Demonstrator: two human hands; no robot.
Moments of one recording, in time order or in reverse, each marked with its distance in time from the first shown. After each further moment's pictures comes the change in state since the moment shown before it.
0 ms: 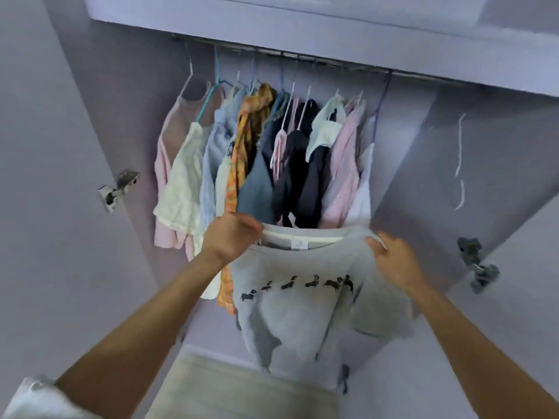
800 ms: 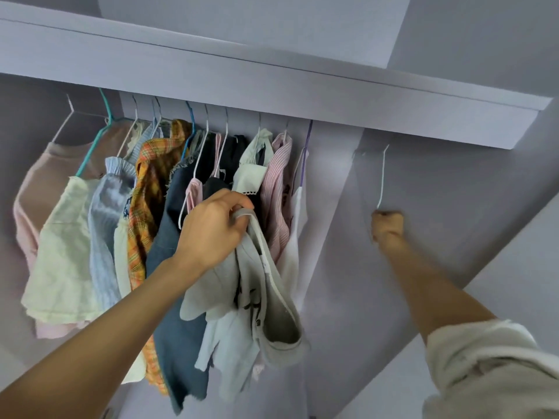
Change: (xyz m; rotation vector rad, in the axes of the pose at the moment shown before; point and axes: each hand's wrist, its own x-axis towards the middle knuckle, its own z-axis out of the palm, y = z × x) left_hand 0.124 0.129 0.032 -0.089 0.231 0.530; right_hand 0.199 0.088 -0.089 0.451 0.540 0.634
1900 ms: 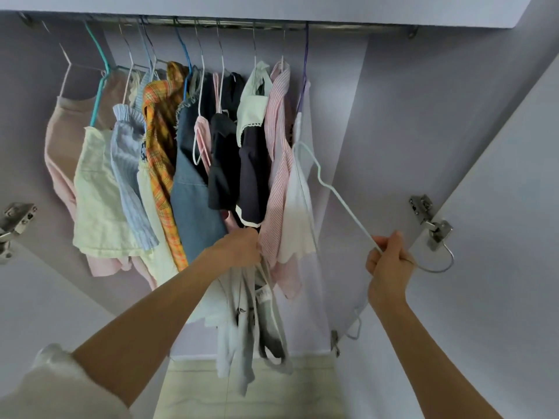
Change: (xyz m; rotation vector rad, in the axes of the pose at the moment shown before) left_hand -0.100 -0.028 0.041 0.352 -0.913 -0.314; right_hand -0.225 0.116 -0.050 0.866 -0.039 0.055
